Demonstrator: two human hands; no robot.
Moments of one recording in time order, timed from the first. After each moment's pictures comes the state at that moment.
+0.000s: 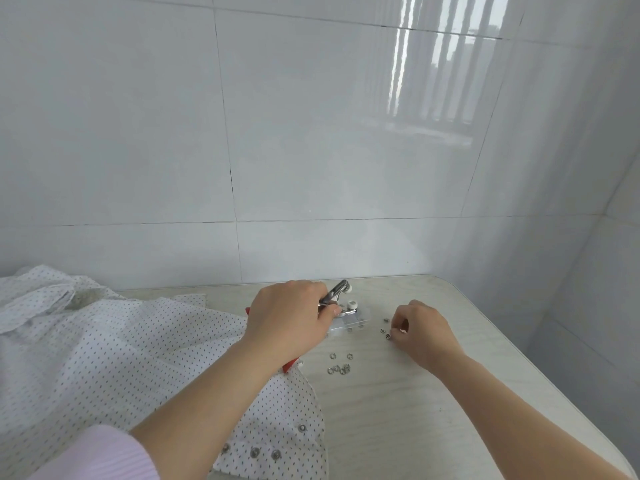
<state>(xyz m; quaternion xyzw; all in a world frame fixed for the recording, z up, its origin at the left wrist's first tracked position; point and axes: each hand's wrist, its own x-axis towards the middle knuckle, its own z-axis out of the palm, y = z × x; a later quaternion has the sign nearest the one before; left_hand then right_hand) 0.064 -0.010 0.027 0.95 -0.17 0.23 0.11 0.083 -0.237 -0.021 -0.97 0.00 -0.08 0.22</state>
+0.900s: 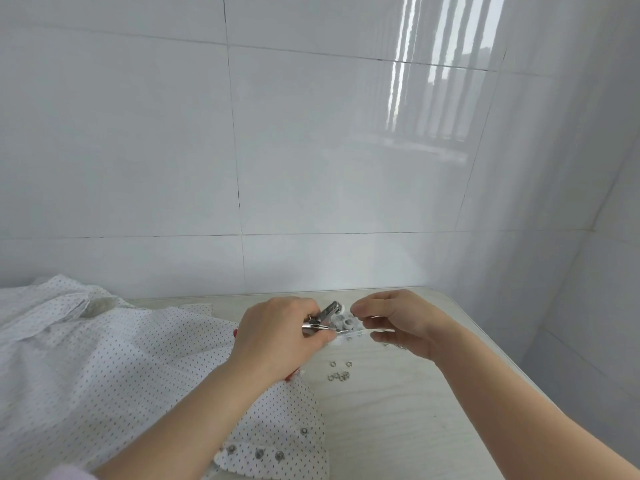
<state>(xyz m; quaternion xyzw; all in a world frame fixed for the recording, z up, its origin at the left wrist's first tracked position) 0.033 0.007 0.035 0.94 -0.18 0.24 0.17 0.056 -0.198 0.060 -0.75 0.02 0.17 0.64</state>
